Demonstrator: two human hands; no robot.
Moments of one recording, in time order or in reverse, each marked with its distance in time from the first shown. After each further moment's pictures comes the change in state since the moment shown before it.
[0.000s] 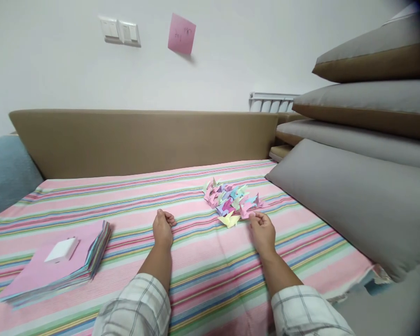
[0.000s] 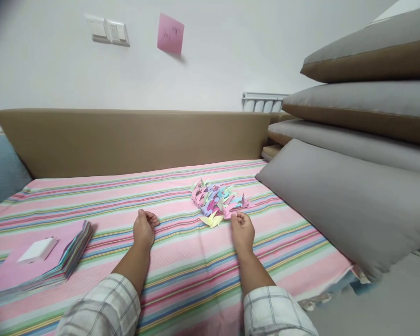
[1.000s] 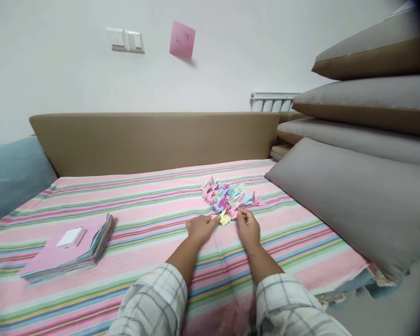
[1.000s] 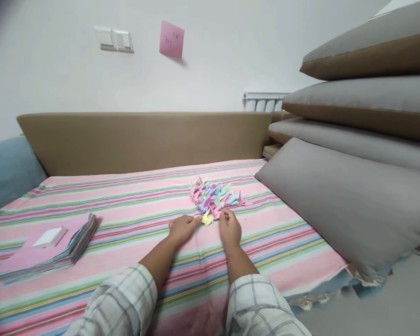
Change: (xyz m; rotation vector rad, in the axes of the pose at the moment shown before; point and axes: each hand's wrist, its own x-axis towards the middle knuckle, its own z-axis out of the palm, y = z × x) left_hand -0.088 0.003 0.085 1.304 -0.623 0.140; right_hand -0.002 0.012 0.009 -0.177 -0.146 -0.131
